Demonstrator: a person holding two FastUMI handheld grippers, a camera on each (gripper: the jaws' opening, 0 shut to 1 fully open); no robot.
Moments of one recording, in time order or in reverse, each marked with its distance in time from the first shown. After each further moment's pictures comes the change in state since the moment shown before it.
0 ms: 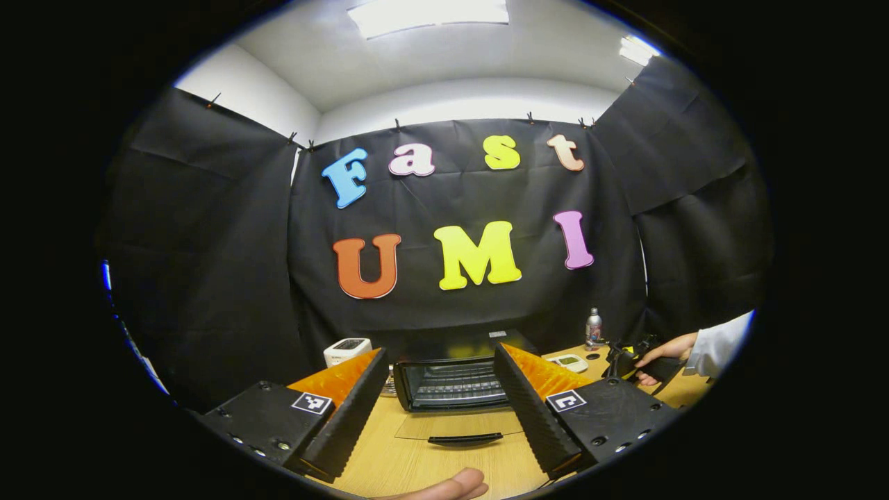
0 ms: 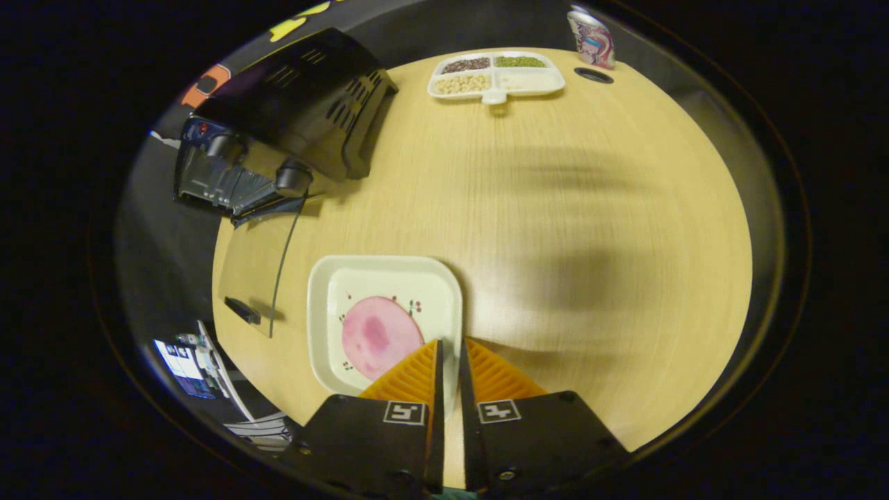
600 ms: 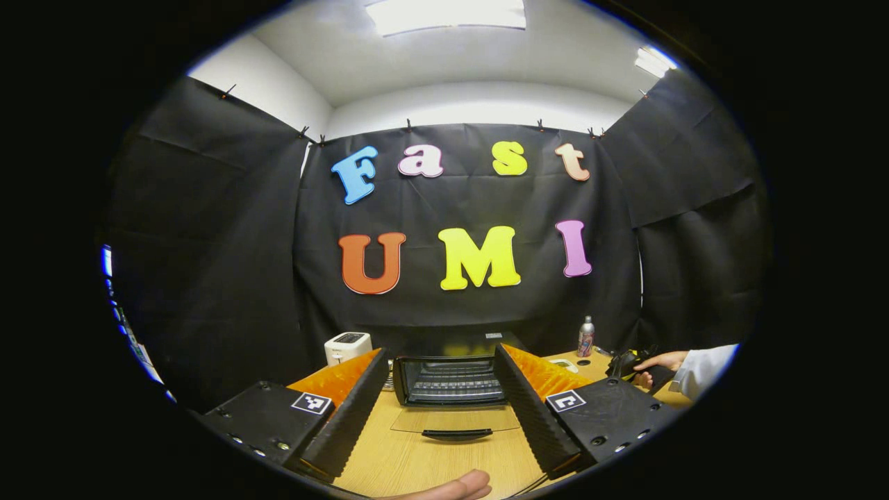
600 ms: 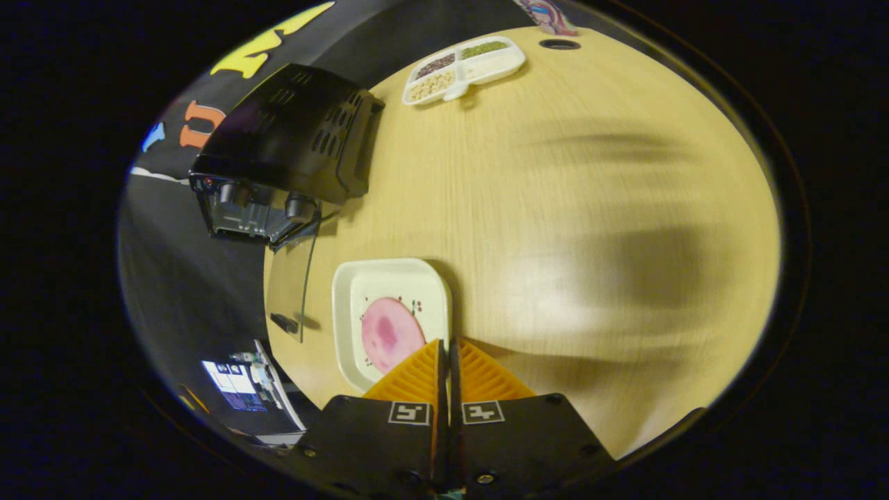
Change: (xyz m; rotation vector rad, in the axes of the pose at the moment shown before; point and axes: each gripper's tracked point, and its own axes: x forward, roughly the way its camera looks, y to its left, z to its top) left arm -0.028 0.015 0.009 -0.065 0.013 0.016; right arm -0.011 -0.016 -0.006 0.133 -0.011 0.228
